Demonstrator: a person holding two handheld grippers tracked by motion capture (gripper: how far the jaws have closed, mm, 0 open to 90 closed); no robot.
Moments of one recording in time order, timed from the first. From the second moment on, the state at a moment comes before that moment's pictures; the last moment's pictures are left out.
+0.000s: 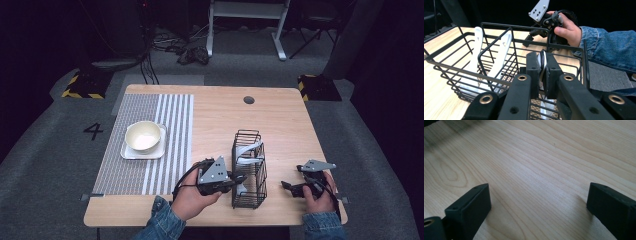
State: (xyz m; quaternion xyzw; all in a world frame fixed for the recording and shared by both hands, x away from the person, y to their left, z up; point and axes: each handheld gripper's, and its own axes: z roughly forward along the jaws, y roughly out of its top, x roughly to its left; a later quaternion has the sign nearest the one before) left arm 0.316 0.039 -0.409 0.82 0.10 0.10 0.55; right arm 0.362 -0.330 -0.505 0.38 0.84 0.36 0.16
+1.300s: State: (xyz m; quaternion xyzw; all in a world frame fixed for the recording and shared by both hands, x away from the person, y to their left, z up) left arm 0.317 0.040 -0.335 0.79 0.07 0.08 0.61; right arm 0.362 -0.330 -0.505 0.38 0.84 0.36 0.16
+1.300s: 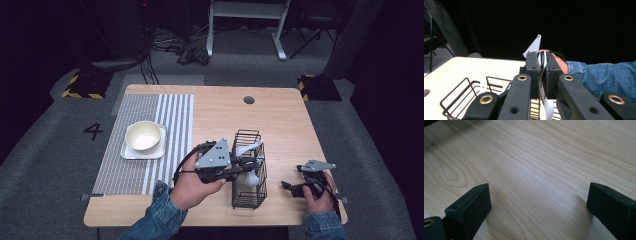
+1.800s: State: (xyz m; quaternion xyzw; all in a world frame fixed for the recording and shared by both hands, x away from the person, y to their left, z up) left arm 0.321 0.044 -0.325 0.78 0.08 0.07 0.62; right arm 0.360 -0.330 -0.505 0.37 0.84 0.36 0.16
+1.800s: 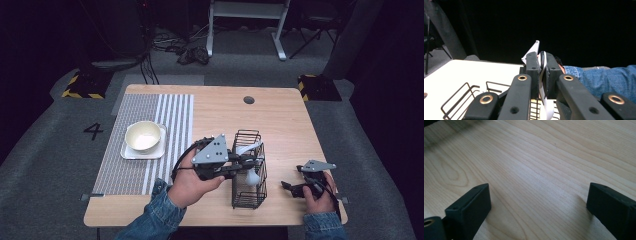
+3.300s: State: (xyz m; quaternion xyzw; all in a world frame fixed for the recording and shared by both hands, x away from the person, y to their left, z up) left arm 0.352 0.173 -0.330 0.73 0.28 0.26 0.57; right arm 0.360 -0.330 -0.505 0.37 0.84 0.36 0.16
